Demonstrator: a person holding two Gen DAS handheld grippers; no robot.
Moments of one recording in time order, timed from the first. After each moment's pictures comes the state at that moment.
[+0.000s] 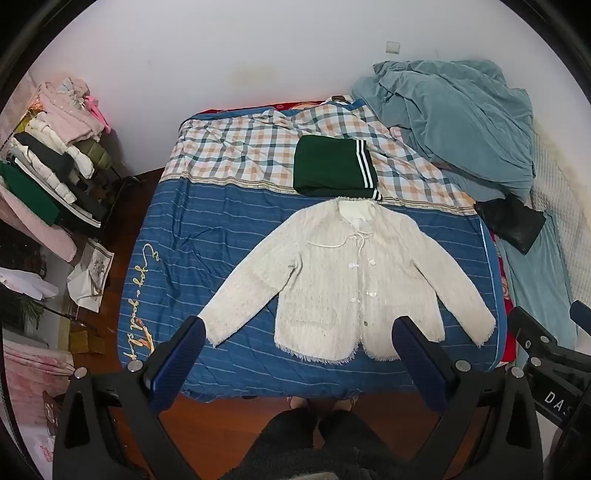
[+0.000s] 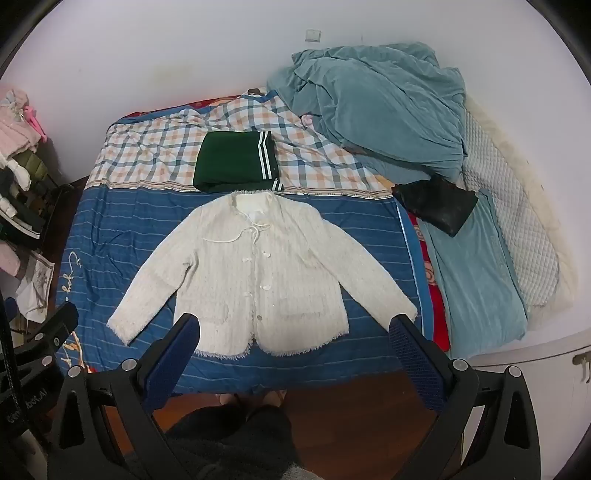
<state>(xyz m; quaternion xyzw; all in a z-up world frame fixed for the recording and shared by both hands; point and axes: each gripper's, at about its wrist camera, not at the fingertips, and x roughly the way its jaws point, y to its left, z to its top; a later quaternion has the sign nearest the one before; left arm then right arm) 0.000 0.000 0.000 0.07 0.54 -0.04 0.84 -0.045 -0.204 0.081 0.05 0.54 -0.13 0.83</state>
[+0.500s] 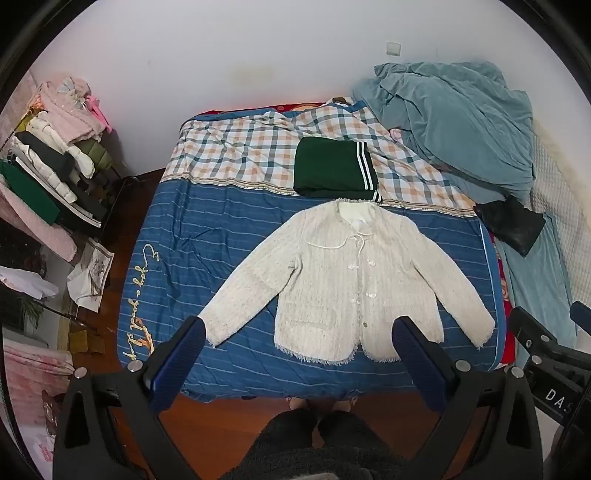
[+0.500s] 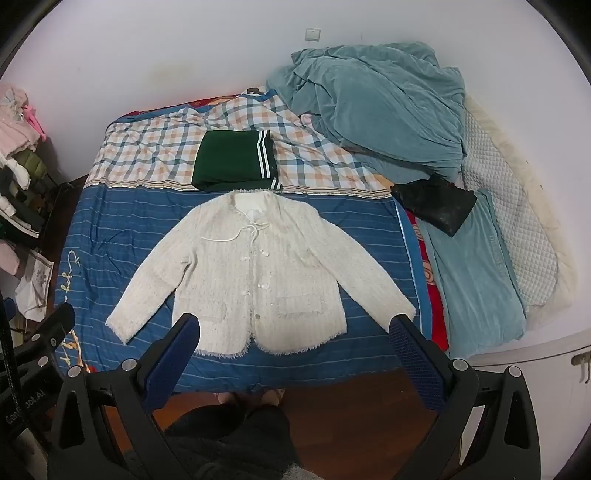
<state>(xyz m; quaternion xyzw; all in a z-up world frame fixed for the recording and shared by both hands) 0.000 0.000 0.000 0.07 0.53 -0.04 0.84 -0.045 -0.205 0.081 0.05 0.55 -0.13 0.83</state>
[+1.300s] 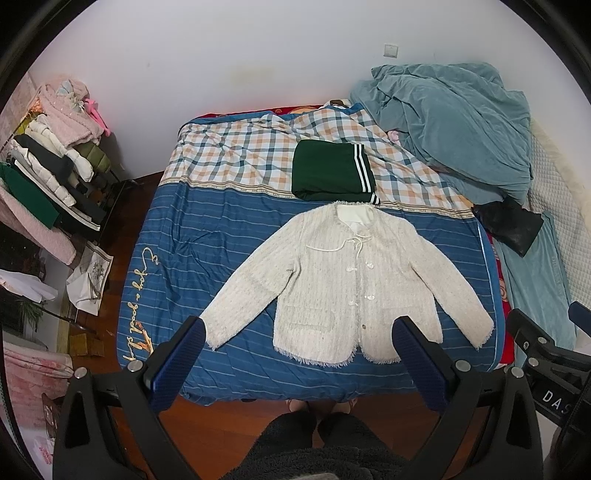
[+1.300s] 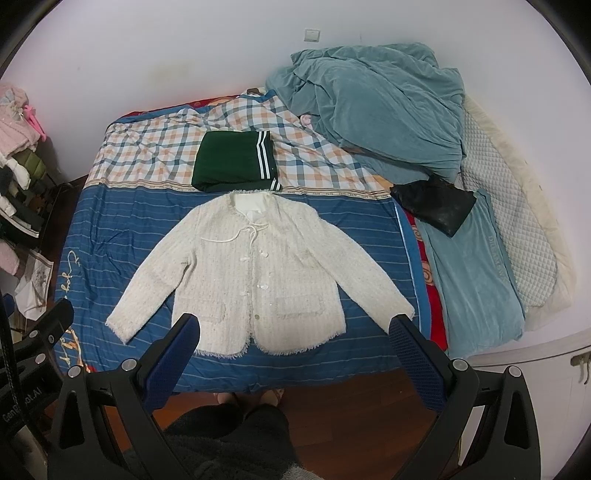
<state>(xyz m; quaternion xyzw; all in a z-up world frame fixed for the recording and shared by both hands) 0.003 -0.009 0.001 0.07 0.53 -0.05 0.84 -0.048 -0.207 0.084 0.04 0.55 -0.13 0.83</state>
